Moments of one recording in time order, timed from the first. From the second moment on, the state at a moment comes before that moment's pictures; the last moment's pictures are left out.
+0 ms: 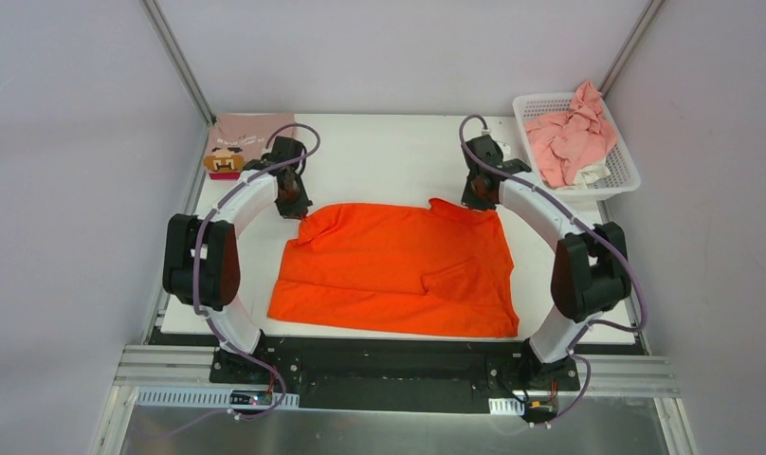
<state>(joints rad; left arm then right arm) -0.19 1.74 1.28 -0.68 -0.12 -0.53 0.38 1.75 1.37 -0.68 0.30 0.57</state>
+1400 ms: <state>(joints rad) -0.26 1.27 0.88 -0.53 -0.13 -0.21 0.41 1.13 0.93 -0.80 0.20 0.66</state>
